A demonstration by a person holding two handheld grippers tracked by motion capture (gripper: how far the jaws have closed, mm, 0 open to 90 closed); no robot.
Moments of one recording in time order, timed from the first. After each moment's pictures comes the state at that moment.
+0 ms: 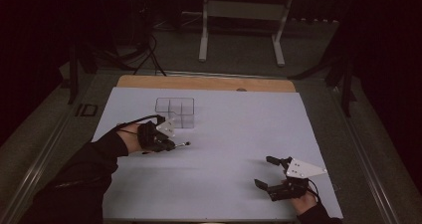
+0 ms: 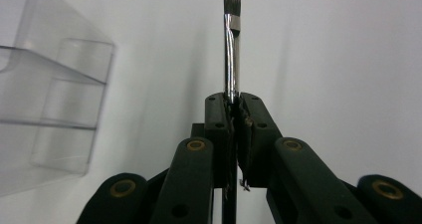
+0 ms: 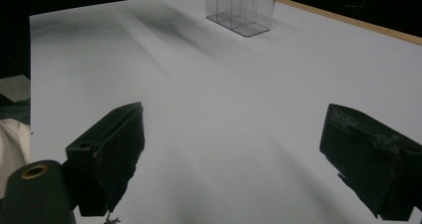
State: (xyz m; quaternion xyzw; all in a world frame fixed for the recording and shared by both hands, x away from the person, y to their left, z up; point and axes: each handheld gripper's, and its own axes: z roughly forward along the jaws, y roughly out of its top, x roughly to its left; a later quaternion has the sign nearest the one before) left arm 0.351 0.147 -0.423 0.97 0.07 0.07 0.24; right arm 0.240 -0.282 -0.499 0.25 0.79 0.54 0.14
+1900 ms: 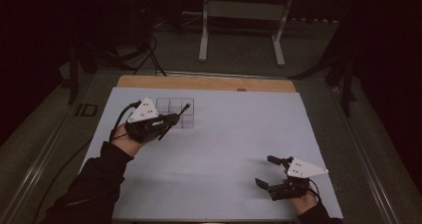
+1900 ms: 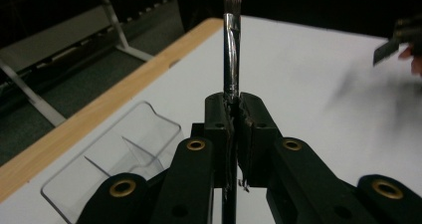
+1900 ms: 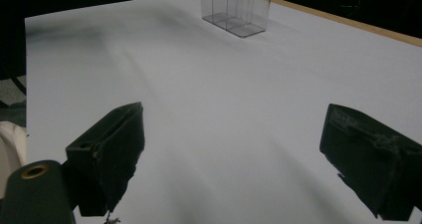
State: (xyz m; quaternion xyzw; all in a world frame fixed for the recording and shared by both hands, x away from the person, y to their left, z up) left arm 0.327 0.159 -0.376 0.82 0.22 0.20 0.48; right arm 0.240 -0.284 -0.499 0.26 0.79 0.54 0.15
